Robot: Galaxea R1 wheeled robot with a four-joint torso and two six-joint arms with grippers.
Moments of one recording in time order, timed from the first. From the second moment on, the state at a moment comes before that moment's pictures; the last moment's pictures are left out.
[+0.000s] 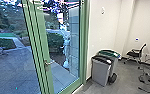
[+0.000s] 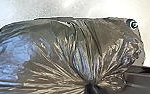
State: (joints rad) left arm 1.48 3.03 -2.77 -0.57 0.12 0.61; right arm -1.59 3.05 -2.71 -0.39 -0.07 0.38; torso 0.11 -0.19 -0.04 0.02
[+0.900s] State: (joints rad) left arm 1.49 3.03 -2.77 -0.57 0.12 0.61; right arm -1.59 3.05 -2.71 -0.39 -0.08 0.38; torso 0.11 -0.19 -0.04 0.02
